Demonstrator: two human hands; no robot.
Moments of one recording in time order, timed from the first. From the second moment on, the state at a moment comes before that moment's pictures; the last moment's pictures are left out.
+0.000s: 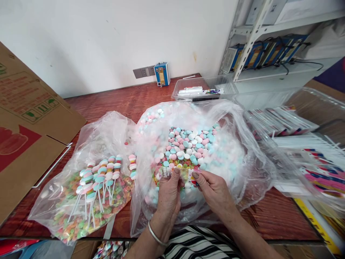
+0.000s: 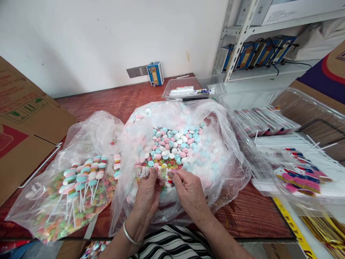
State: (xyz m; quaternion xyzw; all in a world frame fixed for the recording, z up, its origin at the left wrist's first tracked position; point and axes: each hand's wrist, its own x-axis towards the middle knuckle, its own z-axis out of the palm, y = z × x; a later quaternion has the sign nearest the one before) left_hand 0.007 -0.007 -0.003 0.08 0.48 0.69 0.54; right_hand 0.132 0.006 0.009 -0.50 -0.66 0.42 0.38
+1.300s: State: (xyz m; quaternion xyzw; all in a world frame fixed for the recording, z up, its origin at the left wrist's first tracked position) left_hand -0.001 -0.006 -0.001 0.09 0.40 0.77 0.49; right_hand 0.122 -0.010 0.026 -0.42 -0.70 0.30 0.49
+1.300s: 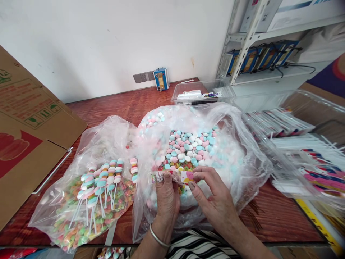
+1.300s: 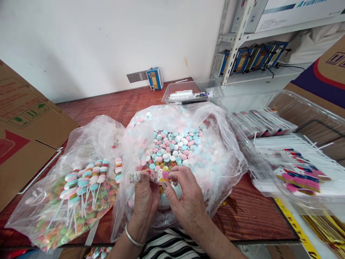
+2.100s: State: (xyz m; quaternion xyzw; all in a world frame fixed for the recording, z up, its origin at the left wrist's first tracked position) left_hand -0.008 -0.012 -0.005 0.01 0.31 0.63 0.72; right_hand 0.127 -0.007 0.031 -0.42 -0.77 0.20 0.44
